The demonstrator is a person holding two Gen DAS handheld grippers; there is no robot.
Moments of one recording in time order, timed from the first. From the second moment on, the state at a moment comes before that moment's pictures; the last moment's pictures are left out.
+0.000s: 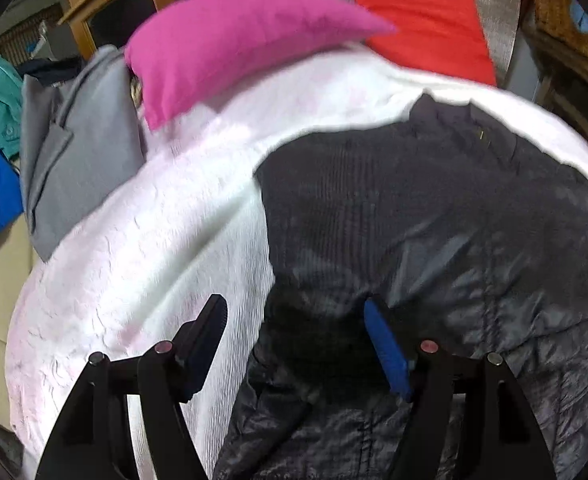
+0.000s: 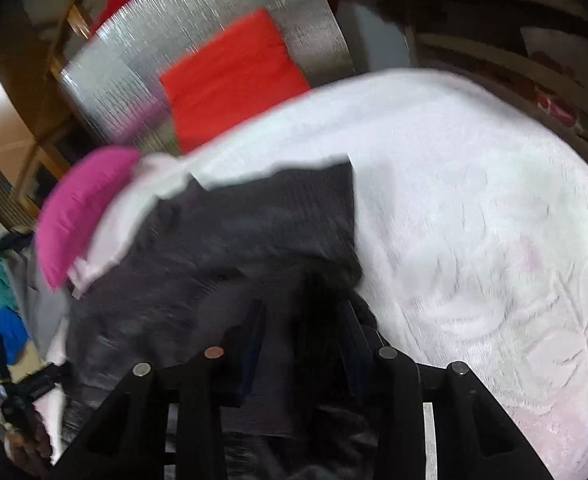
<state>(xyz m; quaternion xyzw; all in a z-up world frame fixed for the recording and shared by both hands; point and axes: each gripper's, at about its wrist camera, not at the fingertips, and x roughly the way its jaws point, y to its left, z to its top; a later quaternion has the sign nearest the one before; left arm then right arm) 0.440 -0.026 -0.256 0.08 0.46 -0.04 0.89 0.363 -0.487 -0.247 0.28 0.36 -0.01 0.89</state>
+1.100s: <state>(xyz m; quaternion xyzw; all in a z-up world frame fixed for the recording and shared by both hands) 0.343 -0.067 -0.180 0.14 0.32 -0.03 0.94 0.309 -0.481 -0.247 0.28 0.35 0.00 0.89</state>
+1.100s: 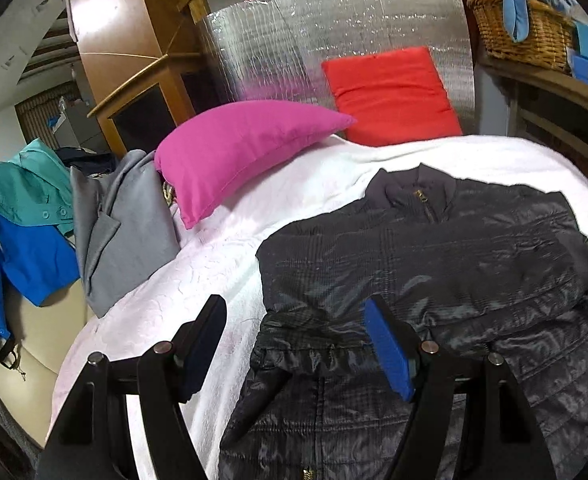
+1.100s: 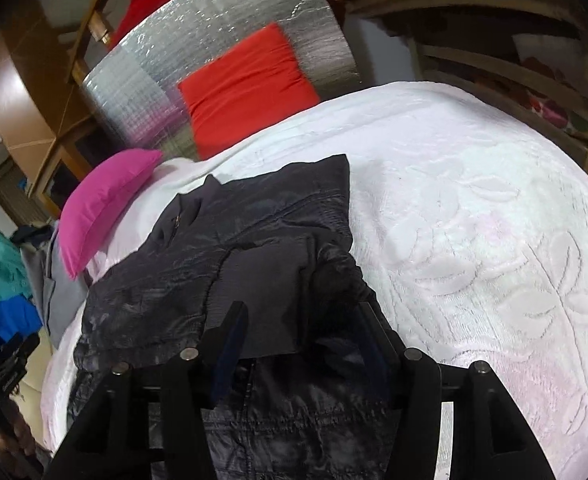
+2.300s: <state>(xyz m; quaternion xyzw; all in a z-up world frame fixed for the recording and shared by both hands) 0.401 0.007 -0.211 0.04 0.43 -0.05 0.90 0.330 -0.530 -0.259 0.38 0.35 0.02 0.86</state>
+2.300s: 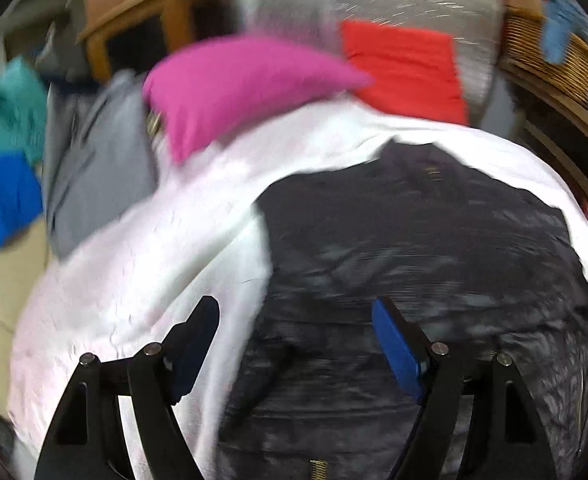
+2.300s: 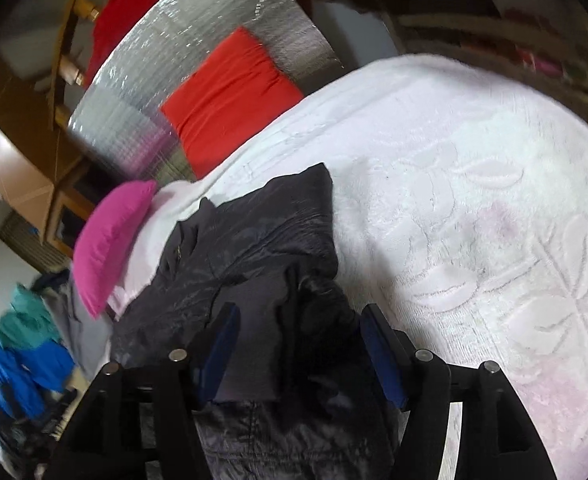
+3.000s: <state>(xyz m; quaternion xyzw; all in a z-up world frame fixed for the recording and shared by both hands) 0.480 0.019 -0.290 -0.09 0.51 -0.17 0.84 0.396 -0.492 -0.280 0.31 0.41 0.12 0.85</state>
